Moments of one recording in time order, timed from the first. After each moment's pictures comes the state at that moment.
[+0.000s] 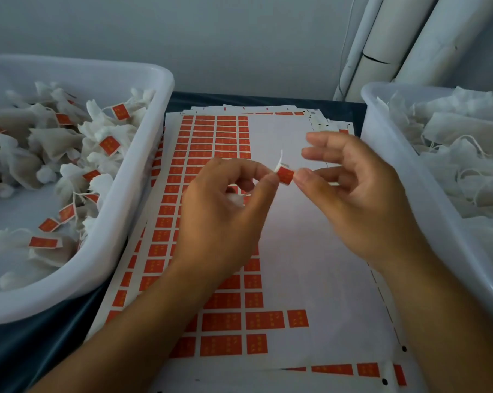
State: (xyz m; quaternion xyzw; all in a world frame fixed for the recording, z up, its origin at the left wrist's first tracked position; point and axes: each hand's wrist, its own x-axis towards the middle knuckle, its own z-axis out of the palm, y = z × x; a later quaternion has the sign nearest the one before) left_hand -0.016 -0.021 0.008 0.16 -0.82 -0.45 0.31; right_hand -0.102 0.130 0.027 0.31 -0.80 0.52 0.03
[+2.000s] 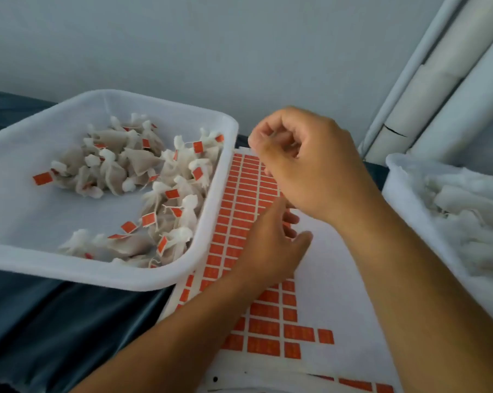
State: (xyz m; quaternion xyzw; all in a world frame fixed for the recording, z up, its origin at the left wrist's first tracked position) left_hand -0.019 -0.038 -0.003 0.13 -0.79 -0.57 0.16; right_hand -0.049 0.015 0.130 0.44 -0.81 0.37 0.09
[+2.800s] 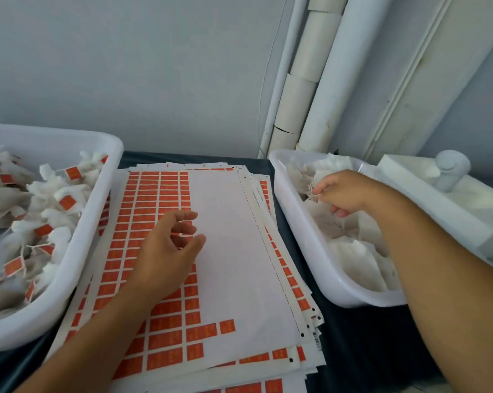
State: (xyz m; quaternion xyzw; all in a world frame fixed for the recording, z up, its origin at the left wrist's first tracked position) left_hand -0.028 -0.039 -0.017 0.14 -0.80 -0.56 0.19; right_hand -0.217 0.243 0.106 0.08 -0.97 0.20 -0.09
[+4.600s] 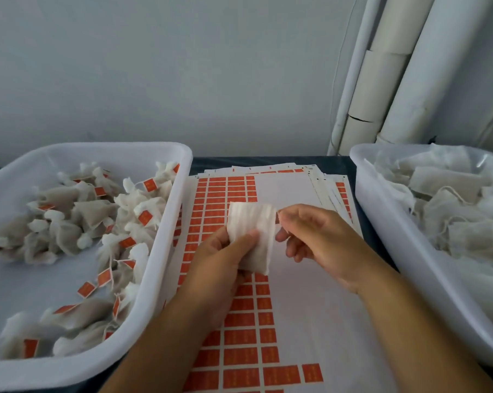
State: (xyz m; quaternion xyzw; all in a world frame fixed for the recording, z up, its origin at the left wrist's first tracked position) left_hand -0.022 -0.061 -0.007 0.23 -0.57 -0.79 0.09; right_hand -0.124 0.099 0.034 0.29 -0.75 0.56 -0.21
